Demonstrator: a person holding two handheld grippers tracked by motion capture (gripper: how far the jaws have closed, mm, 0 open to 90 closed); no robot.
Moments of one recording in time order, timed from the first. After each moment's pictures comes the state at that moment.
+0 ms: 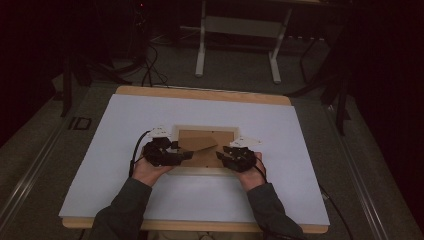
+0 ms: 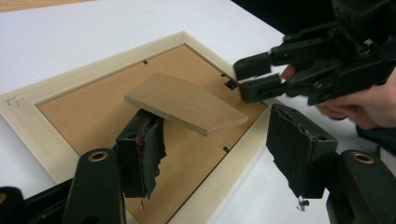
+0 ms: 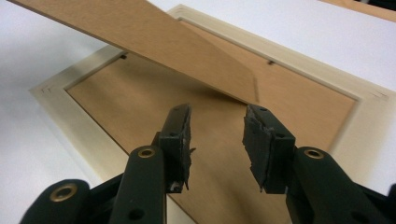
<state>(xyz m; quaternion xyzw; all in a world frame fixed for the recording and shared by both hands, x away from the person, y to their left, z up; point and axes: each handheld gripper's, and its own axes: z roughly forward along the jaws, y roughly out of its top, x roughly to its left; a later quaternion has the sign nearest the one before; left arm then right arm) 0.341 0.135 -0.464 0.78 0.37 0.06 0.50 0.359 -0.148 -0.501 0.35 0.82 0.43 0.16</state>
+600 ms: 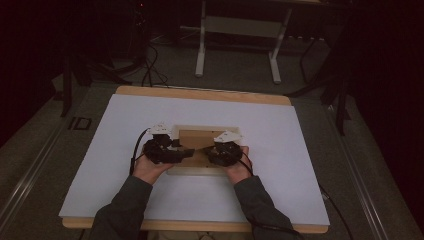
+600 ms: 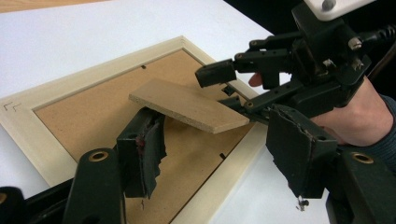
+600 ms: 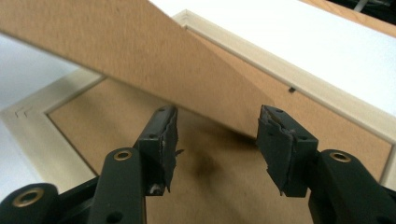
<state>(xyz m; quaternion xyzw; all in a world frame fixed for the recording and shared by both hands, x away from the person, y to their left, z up) 0.345 0.133 -0.459 0.78 0.37 0.05 0.50 0.376 -0.108 -0.503 0.34 0.83 0.41 0.19</state>
